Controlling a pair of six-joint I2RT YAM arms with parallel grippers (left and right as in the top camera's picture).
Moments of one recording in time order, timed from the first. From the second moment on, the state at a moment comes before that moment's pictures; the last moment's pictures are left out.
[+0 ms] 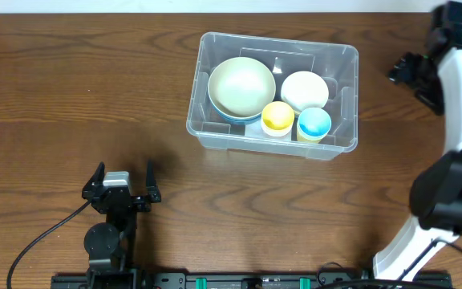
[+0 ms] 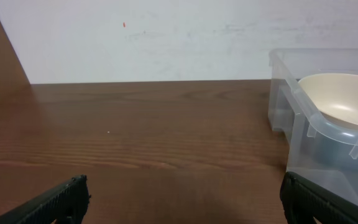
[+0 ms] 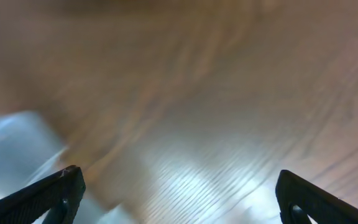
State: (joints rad) left arm 0.03 0.01 0.02 -0.11 -0.01 0.02; right arm -0.14 1.96 1.90 -1.27 0.20 0.62
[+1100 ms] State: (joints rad) left arm 0.03 0.01 0.02 -0.11 -0.01 0.02; right arm 0.20 0.66 0.69 -0.27 0.27 0.37
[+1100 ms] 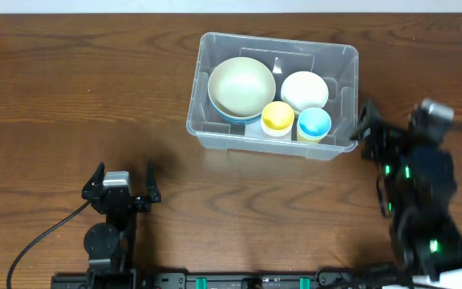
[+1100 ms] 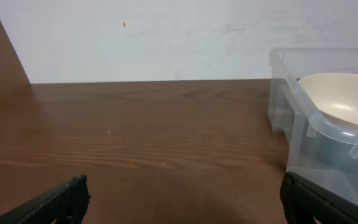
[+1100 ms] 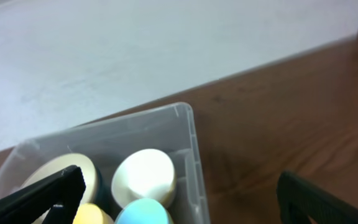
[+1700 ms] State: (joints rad) left arm 0.03 0.01 0.02 -0.11 -0.01 0.02; right arm 0.14 0.14 0.23 -0.09 0.06 0.09
